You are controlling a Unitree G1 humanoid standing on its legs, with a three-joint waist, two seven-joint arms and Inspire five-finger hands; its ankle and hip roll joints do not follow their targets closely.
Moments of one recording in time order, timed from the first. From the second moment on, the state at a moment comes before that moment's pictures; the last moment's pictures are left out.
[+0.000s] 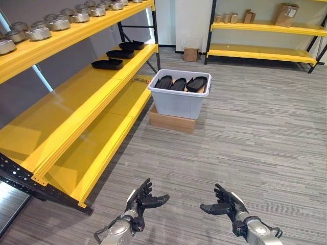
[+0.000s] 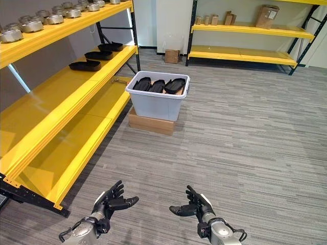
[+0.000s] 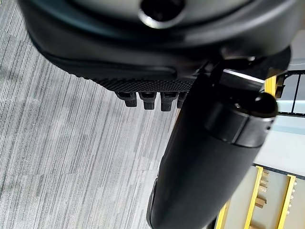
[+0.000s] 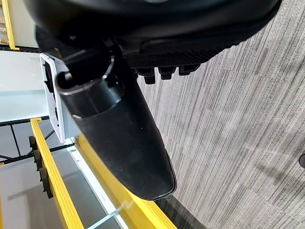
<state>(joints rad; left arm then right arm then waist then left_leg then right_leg) 0.10 0.30 -0.31 0.48 -0.55 -0.05 0.01 0.08 -0.40 0.33 0.51 0.47 -0.01 0.07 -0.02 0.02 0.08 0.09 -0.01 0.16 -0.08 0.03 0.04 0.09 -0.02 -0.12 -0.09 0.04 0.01</state>
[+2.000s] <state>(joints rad) 0.06 0.34 -0.26 0.51 -0.58 -0.06 -0.01 0.15 -0.39 0.26 0.47 0.49 -0.05 0.06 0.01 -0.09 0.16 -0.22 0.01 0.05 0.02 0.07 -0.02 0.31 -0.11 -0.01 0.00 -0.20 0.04</state>
